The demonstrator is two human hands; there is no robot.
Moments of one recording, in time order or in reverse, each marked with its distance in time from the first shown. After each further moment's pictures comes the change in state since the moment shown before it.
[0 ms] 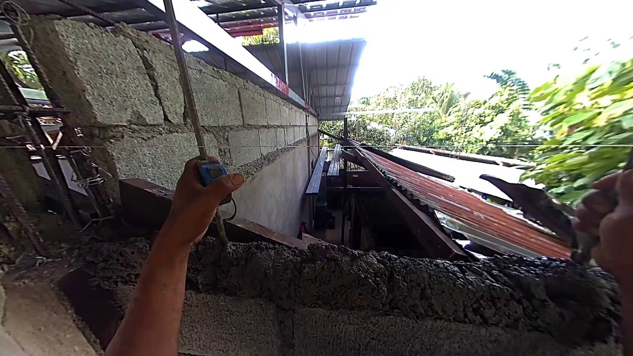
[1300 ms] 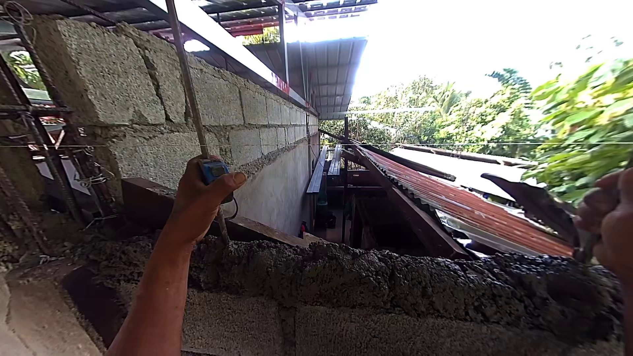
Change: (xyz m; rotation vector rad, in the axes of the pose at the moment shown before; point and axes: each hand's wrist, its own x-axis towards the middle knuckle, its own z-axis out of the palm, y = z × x) left_hand 0.000 0.002 0.000 -0.003 -0.007 -0.009; right_hand -0.003 -0.005 0.002 0.004 -0.001 -0.002
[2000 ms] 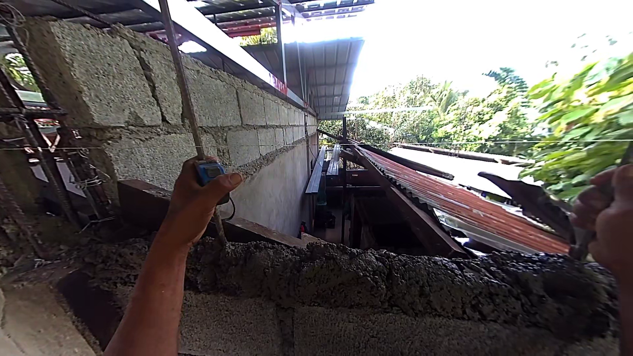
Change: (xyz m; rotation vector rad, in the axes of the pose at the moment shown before) left_hand 0.000 -0.001 0.000 0.019 0.015 -0.013; right_hand 0.001 0.001 0.000 -0.017 0.005 -0.004
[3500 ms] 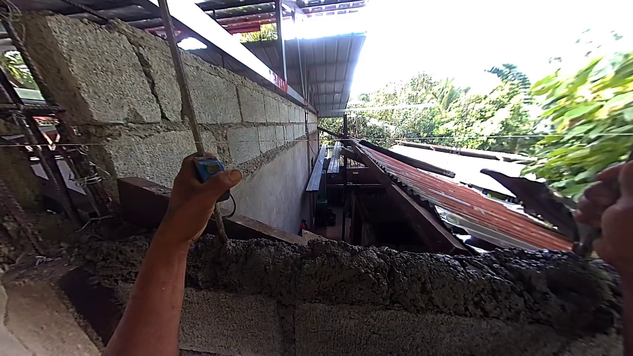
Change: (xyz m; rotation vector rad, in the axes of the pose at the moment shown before) left_hand 0.000 -0.001 -0.001 -0.023 -0.014 0.023; right_hand 0.003 0.007 -0.003 0.006 -0.009 -0.008
